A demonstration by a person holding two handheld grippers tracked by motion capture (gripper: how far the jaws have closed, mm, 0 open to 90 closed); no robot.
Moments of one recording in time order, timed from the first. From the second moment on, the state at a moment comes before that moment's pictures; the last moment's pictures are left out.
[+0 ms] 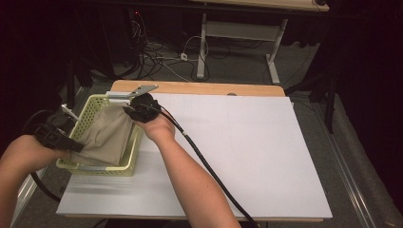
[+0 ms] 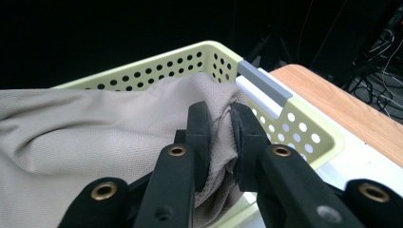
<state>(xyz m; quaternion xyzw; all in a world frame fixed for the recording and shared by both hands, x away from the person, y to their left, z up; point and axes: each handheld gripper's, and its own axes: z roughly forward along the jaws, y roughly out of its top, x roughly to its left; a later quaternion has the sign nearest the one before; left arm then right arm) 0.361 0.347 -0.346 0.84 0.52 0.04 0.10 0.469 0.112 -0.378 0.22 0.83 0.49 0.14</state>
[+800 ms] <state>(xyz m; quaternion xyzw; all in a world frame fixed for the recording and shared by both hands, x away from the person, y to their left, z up) 0.365 0.339 -0.354 0.83 0.54 0.03 0.10 0.502 0.125 -0.391 0.25 0.84 0.47 0.12</state>
